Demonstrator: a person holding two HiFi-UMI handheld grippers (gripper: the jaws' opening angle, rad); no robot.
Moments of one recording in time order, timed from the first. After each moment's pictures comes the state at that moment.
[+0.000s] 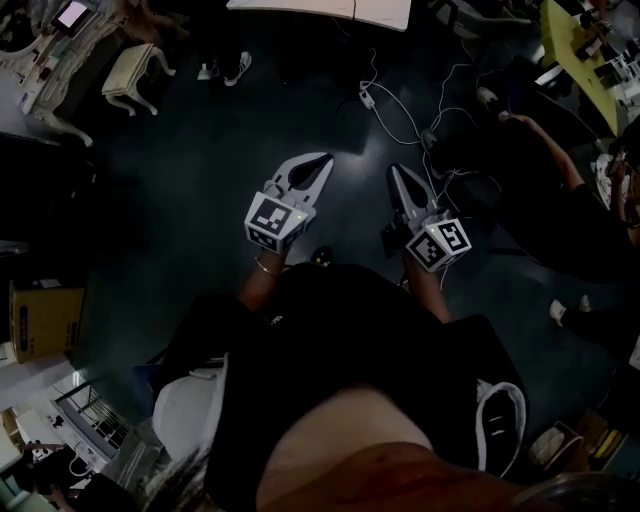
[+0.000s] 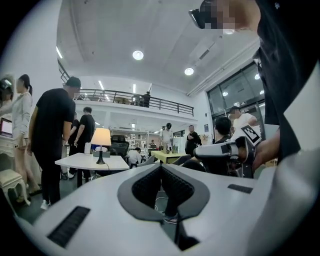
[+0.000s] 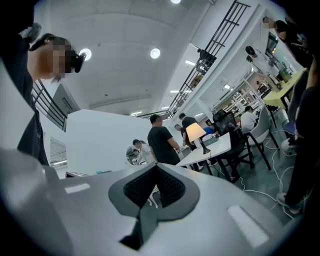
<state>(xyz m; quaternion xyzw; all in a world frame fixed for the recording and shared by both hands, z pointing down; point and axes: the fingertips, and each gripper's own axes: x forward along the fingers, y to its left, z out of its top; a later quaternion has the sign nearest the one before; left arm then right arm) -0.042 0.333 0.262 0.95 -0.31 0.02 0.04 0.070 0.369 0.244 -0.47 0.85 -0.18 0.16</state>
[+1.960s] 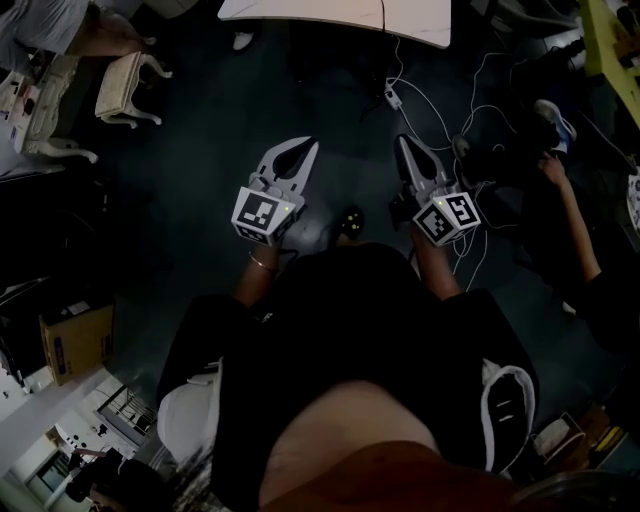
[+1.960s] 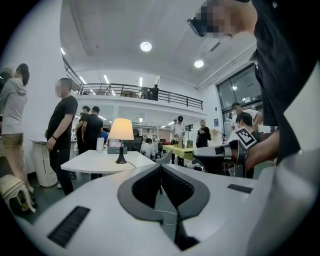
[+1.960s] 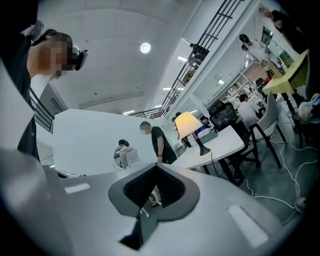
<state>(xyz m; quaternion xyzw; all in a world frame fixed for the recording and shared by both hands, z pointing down) -0.101 0.073 0.291 0.94 -0.33 0.05 0.05 0.049 0.089 0.286 -0.49 0.83 -0.21 0.16</state>
